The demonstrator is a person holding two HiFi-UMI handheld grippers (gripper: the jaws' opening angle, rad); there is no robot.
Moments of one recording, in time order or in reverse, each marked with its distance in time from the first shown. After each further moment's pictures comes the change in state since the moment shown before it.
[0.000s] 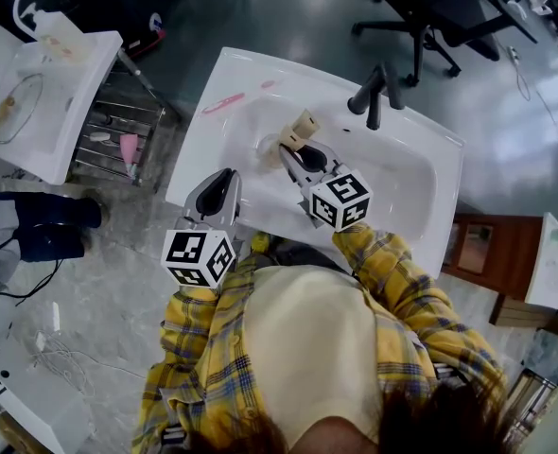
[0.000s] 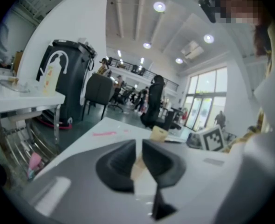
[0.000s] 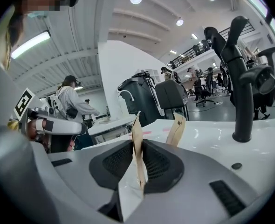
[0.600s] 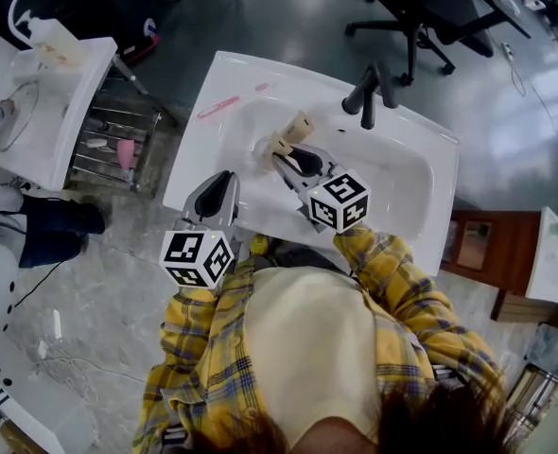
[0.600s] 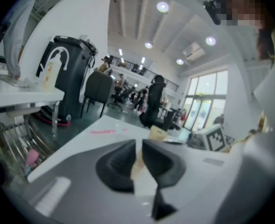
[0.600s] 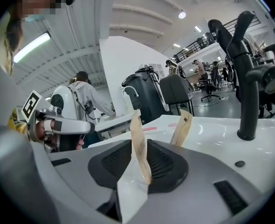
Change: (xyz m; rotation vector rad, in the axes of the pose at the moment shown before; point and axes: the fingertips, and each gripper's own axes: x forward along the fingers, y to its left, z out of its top) left arm 0.003 -0.001 -0.002 -0.034 0.007 -0.017; right arm -0.003 0.013 -0.006 0.004 0.069 0.066
